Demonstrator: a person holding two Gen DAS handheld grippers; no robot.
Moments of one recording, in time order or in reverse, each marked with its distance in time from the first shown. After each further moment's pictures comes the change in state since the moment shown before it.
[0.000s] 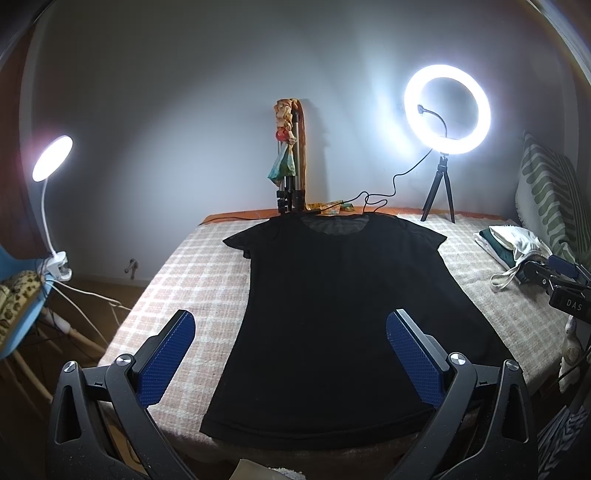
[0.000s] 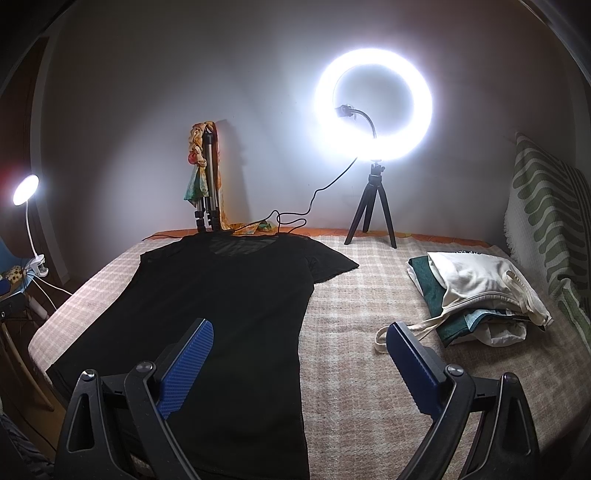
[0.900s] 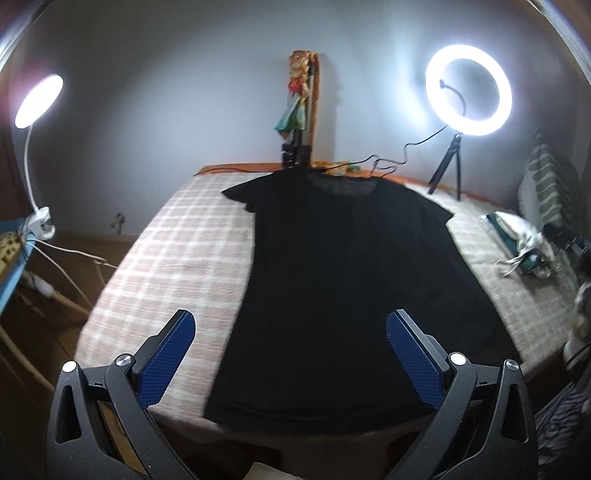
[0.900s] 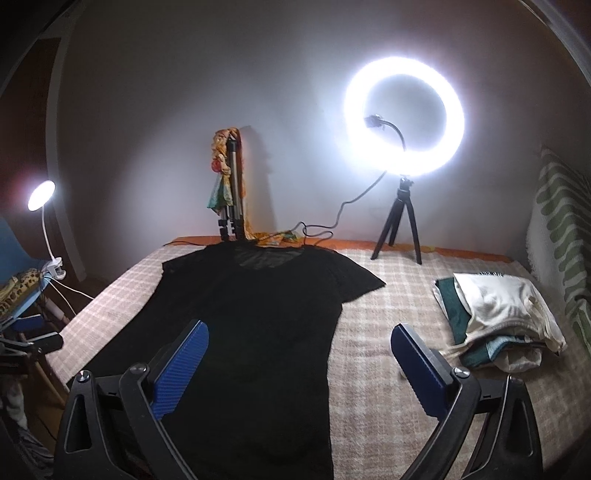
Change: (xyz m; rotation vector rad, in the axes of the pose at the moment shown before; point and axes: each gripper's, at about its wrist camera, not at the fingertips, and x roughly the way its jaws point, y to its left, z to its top) left arm 0.039 0.040 -0.010 -0.069 0.180 -0.048; right arm 0.004 0.025 0.036 -0.036 -0.003 0.093
